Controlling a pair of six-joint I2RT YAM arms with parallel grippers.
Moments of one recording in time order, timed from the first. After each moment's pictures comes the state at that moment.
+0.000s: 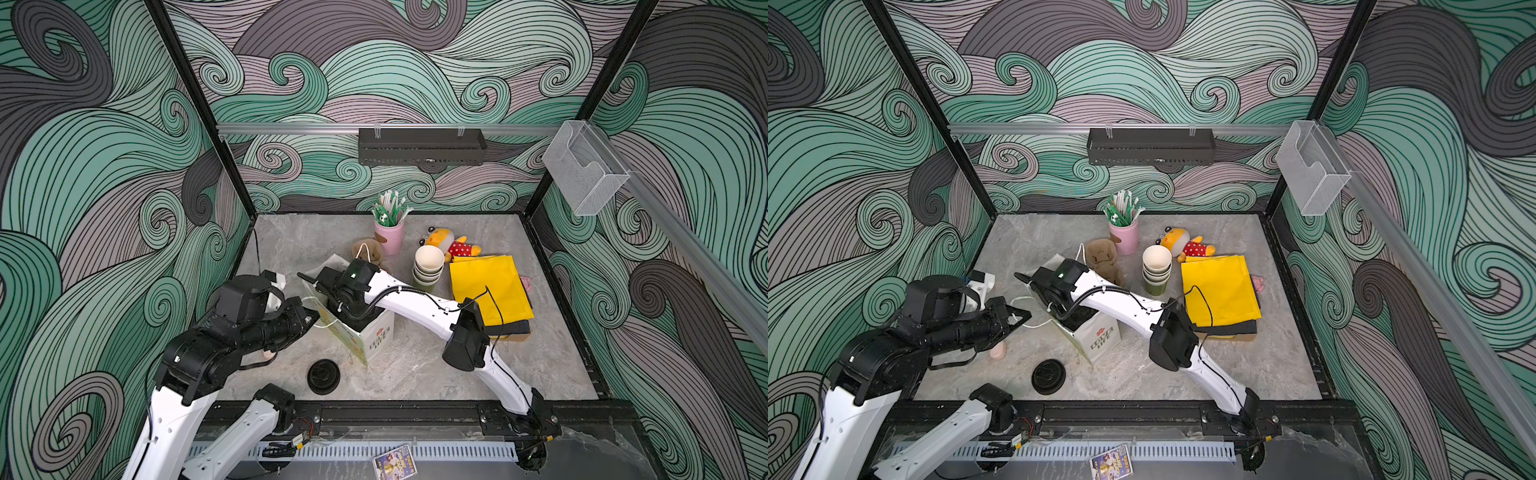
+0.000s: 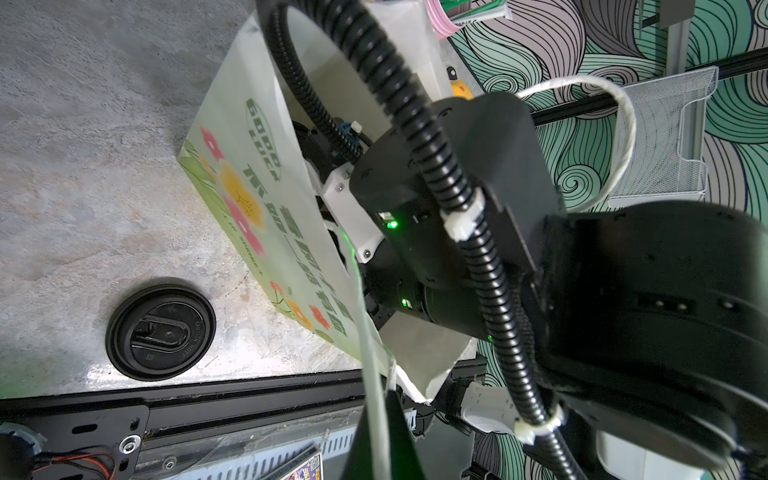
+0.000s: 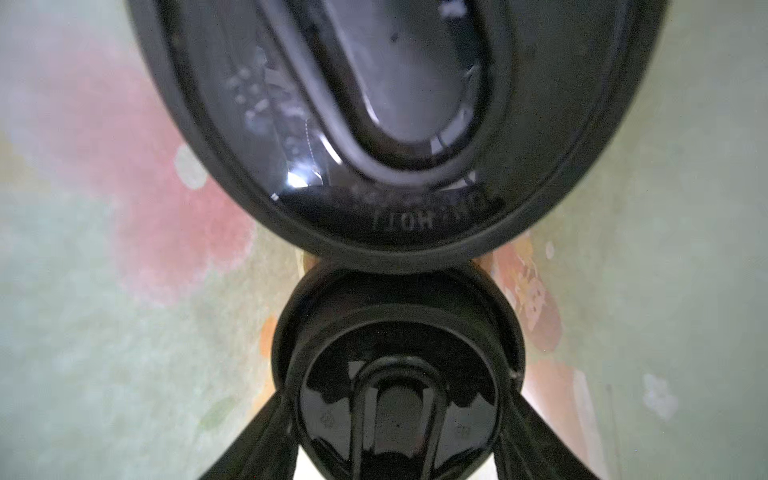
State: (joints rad) left arm -0.40 0.75 1.28 -1.29 0.27 -0.92; right arm 1.12 2.37 2.40 -1.59 0.05 0.28
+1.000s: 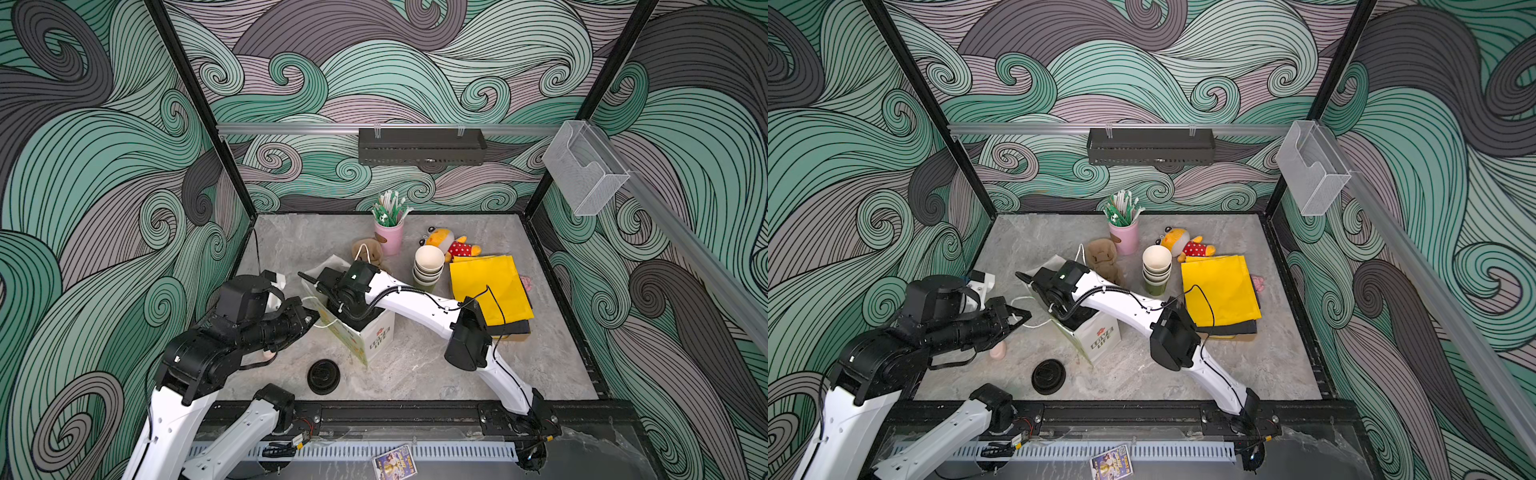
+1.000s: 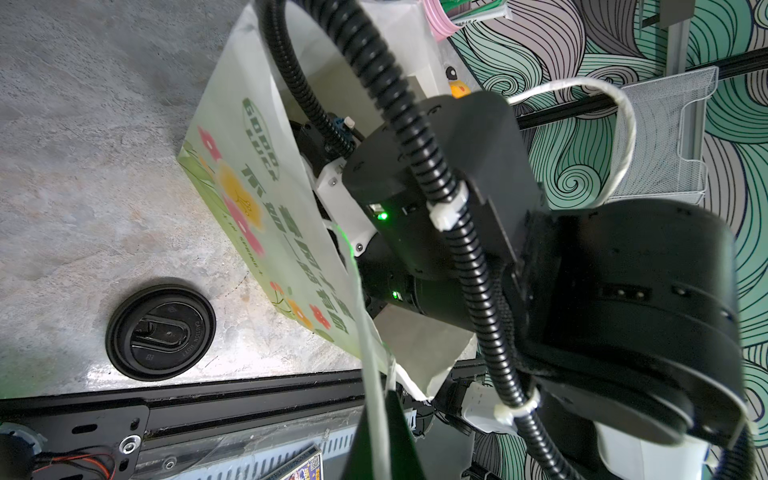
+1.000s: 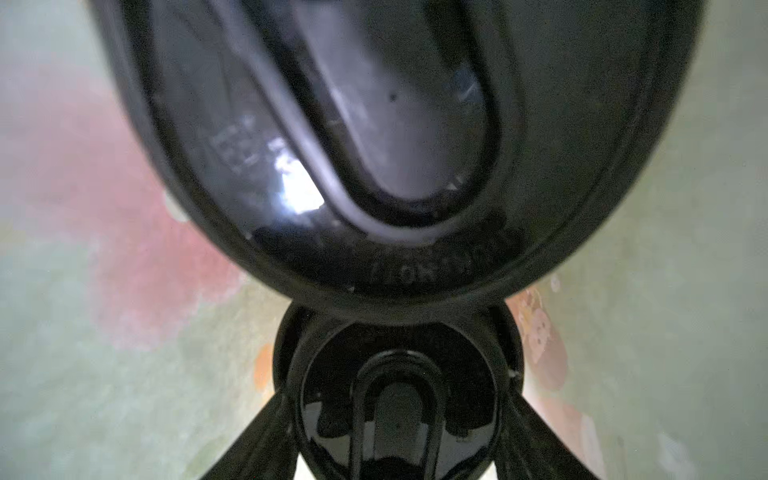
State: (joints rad) left arm -0.40 0.75 1.28 -1.29 0.27 -0.92; right arm 1.11 2.36 2.31 -1.51 0.05 0.27
